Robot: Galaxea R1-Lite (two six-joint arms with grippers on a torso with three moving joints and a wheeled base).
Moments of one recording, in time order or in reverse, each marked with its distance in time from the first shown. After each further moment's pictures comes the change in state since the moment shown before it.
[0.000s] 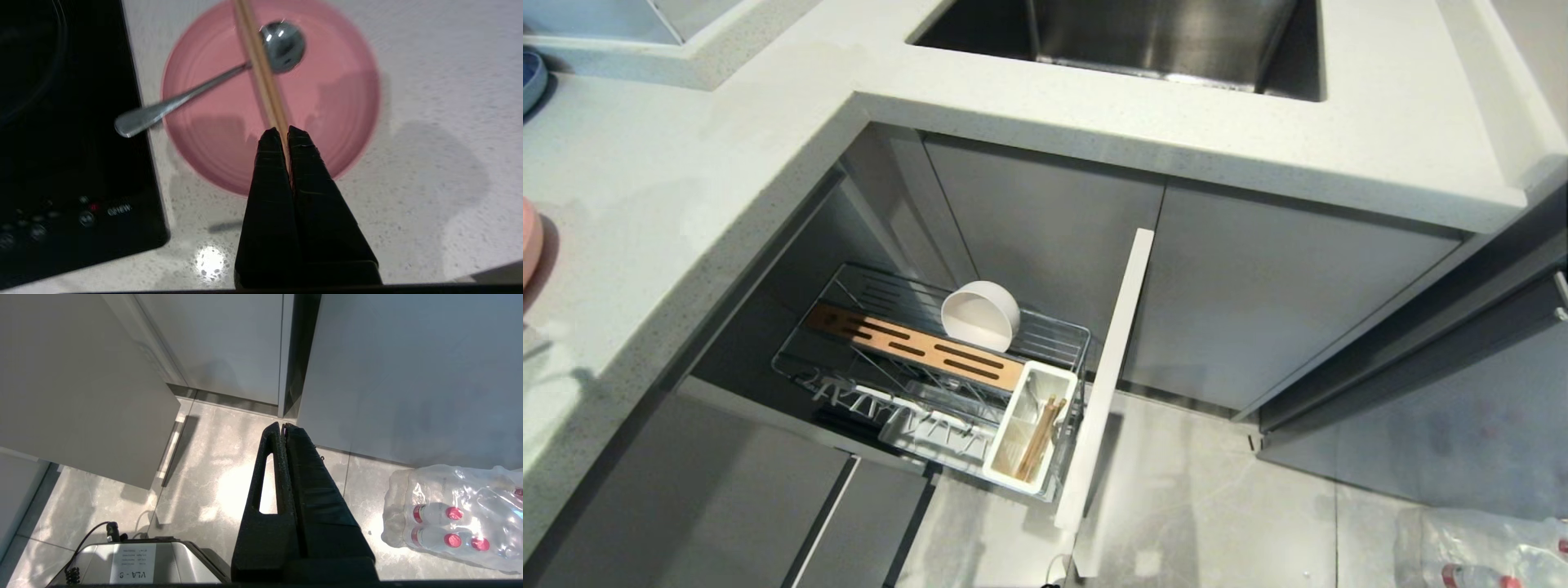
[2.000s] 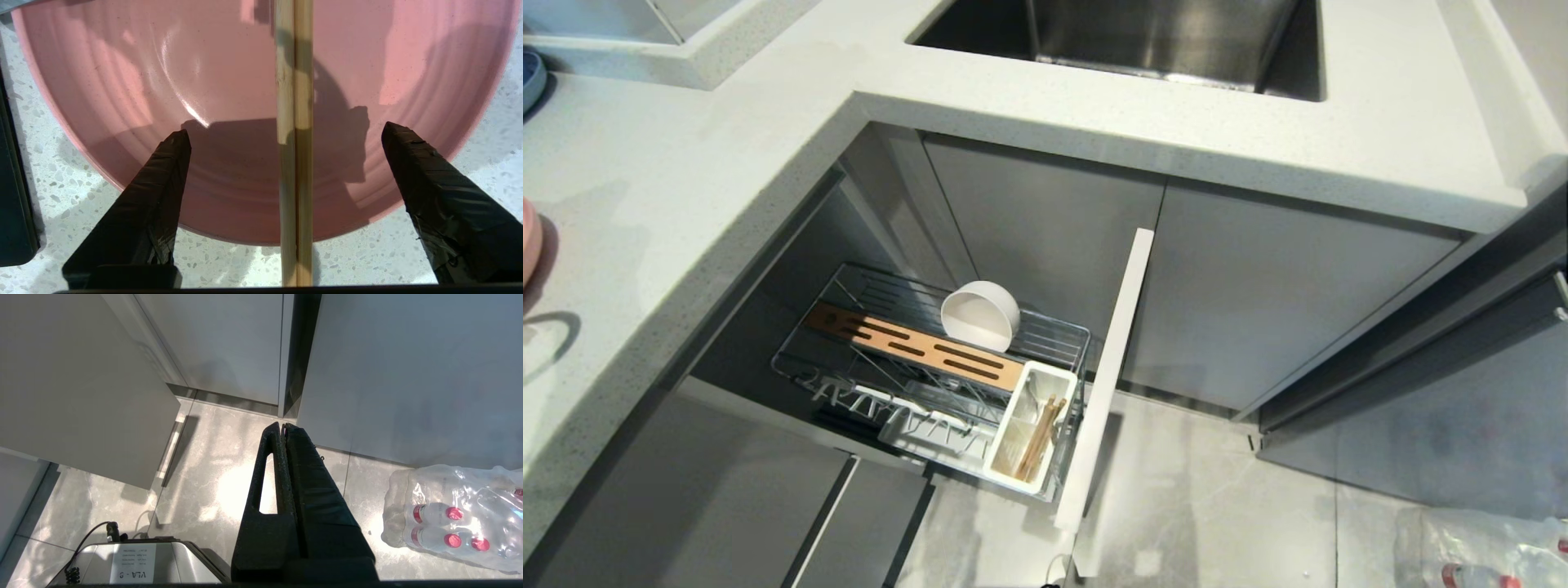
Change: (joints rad) left arm 0.120 0.222 0.029 0.030 -0.324 -0.283; right arm 0.000 0.000 0.000 0.000 0.000 0.000
